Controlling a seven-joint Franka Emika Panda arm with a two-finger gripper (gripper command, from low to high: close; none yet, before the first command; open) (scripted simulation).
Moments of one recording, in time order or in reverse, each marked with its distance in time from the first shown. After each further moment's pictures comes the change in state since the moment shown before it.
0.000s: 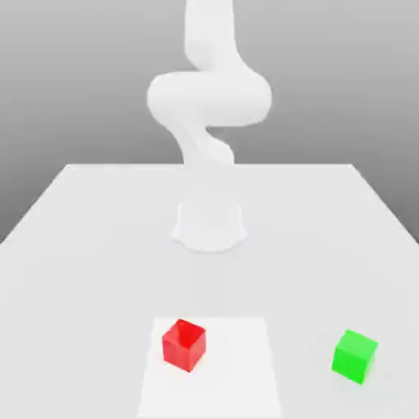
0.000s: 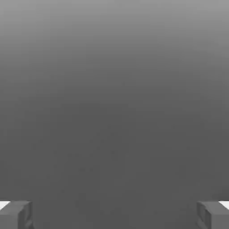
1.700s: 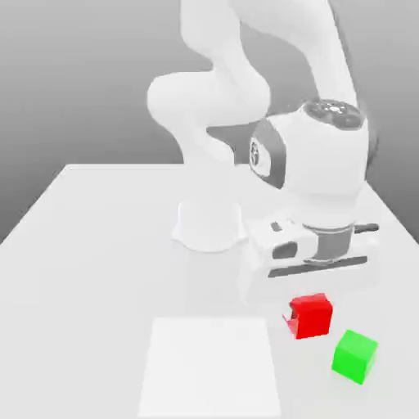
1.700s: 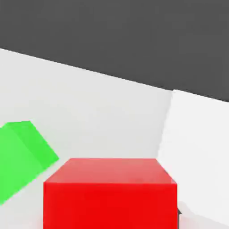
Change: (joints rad) arm 0.262 0.787 0.236 -0.205 -0.047 0.272 -0.080
